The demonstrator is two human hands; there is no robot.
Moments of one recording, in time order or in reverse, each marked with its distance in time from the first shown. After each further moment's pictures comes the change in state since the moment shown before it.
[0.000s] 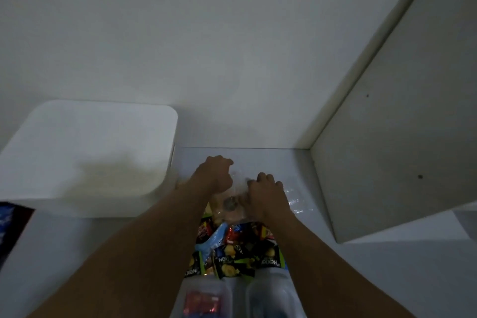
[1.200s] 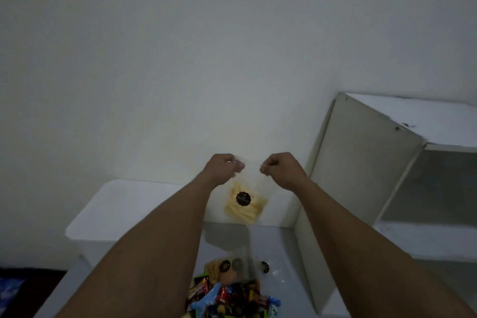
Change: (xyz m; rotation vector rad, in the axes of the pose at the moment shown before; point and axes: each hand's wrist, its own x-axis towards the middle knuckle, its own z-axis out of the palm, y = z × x) left_hand -0.161 0.110 -0.206 -0.870 0.393 0.130; right_hand -0.080 0.023 -0.288 0.713 0.384 -0.056
